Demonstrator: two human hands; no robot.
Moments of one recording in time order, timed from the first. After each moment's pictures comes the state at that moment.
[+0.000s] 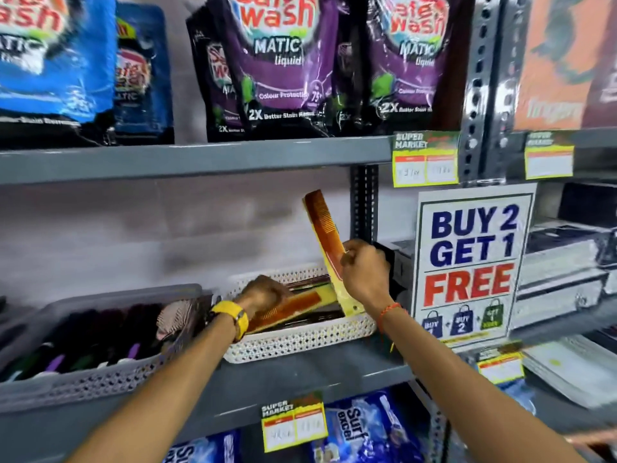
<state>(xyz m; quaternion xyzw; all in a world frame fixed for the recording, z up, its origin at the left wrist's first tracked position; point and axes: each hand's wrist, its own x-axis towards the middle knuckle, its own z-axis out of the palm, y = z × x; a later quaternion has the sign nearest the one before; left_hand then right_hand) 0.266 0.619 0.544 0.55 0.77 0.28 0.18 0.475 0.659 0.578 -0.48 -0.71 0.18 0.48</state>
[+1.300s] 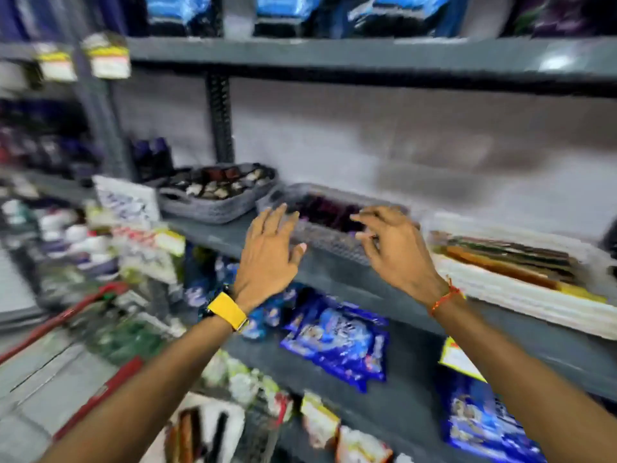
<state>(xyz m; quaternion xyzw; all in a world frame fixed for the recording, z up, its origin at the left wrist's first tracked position) 0.163 0.278 0.488 0.37 0.87 0.21 -0.24 0.287 0.487 0.522 -0.01 -0.93 0.03 0.37</state>
